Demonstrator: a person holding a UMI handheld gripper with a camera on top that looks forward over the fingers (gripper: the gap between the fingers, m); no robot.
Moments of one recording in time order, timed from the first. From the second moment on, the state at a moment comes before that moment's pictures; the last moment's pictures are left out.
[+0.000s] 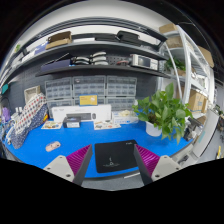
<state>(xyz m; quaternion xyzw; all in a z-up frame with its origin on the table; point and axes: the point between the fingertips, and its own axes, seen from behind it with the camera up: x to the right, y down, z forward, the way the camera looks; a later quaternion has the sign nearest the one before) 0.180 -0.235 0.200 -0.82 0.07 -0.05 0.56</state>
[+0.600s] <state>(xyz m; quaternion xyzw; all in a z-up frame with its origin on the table) -0.021 -0.225 0.031 -0.88 -0.02 0.05 0.47</state>
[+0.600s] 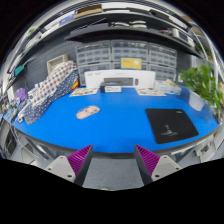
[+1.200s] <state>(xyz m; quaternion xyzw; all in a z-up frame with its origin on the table) -0.186 -0.020 -0.011 -0.90 -0.03 0.03 0.43</state>
